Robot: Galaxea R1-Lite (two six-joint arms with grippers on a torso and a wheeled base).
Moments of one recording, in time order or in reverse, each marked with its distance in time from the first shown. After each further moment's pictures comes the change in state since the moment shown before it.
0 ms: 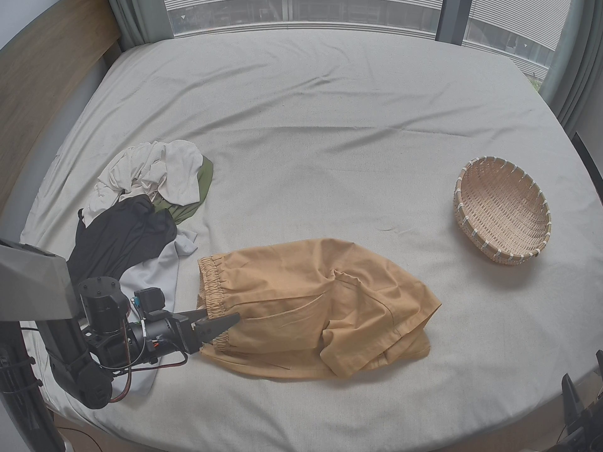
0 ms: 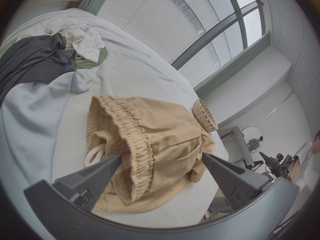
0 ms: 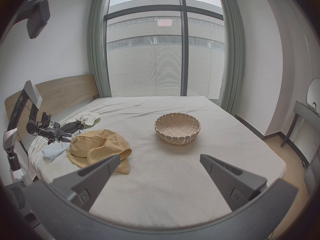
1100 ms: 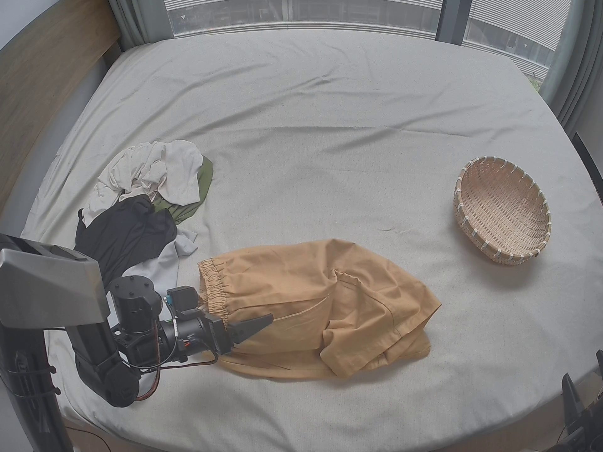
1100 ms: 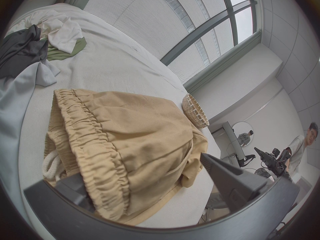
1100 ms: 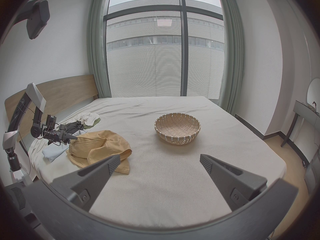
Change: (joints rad) left arm -0.107 0.087 -0.111 -0.001 0.001 -0.016; right arm -0.001 0.000 0.000 -0.001 0.000 0.003
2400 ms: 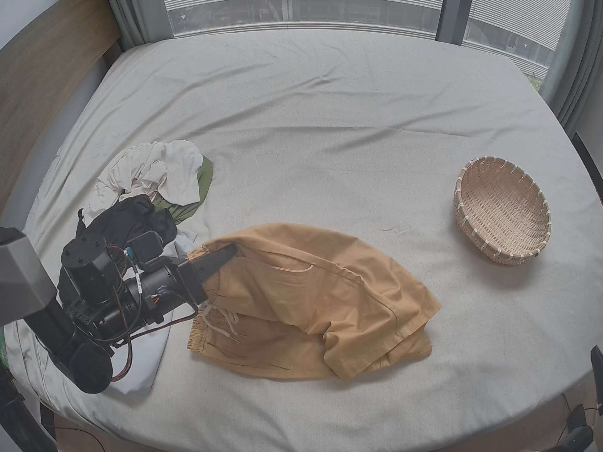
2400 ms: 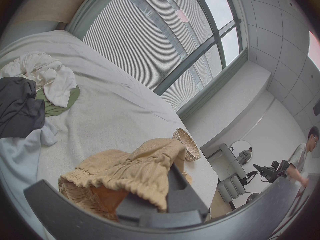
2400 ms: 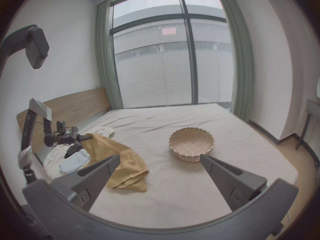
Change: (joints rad) left arm 0.018 -0.266 -0.033 0.001 0.084 -0.108; right arm 0.084 0.213 -0.234 0.004 0.132 0.067
